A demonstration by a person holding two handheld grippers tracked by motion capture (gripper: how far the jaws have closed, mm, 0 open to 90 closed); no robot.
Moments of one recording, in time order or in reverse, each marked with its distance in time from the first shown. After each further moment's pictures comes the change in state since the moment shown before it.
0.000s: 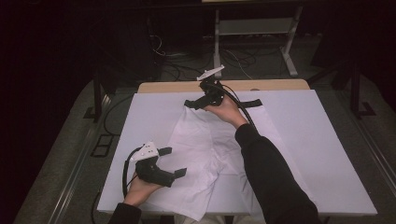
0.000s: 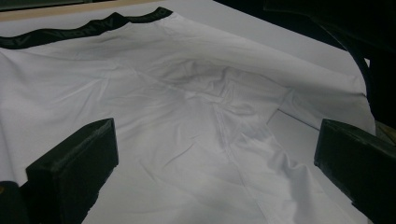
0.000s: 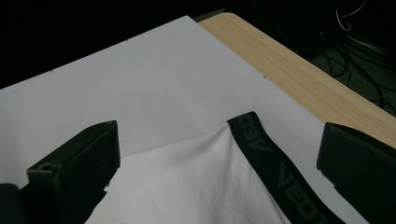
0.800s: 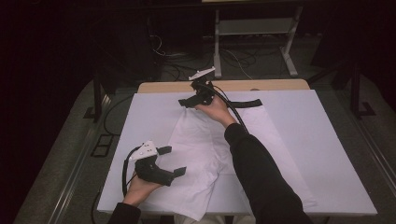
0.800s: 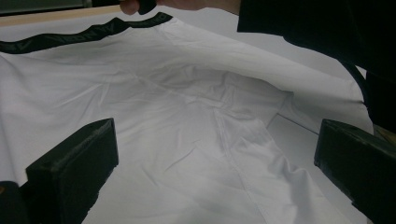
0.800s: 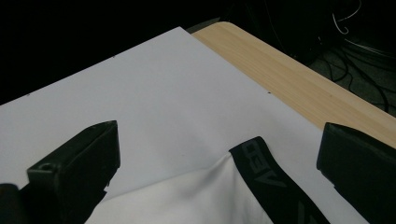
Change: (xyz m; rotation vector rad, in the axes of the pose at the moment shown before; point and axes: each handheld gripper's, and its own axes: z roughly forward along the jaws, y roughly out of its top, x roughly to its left) left arm 0.002 0.001 -0.001 -0.014 -0.006 -0.002; right arm -0.002 0.005 0.040 -0.036 -0.015 0.041
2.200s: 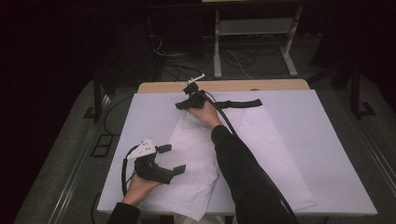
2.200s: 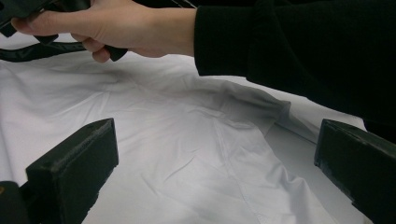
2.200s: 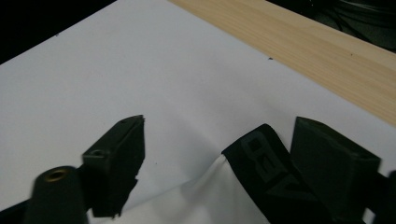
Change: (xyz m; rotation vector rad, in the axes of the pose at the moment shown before) left arm 0.003 0.003 -0.001 -0.030 -0.012 -0.011; right arm -0.006 -0.015 0.062 0.093 -0.066 0.098
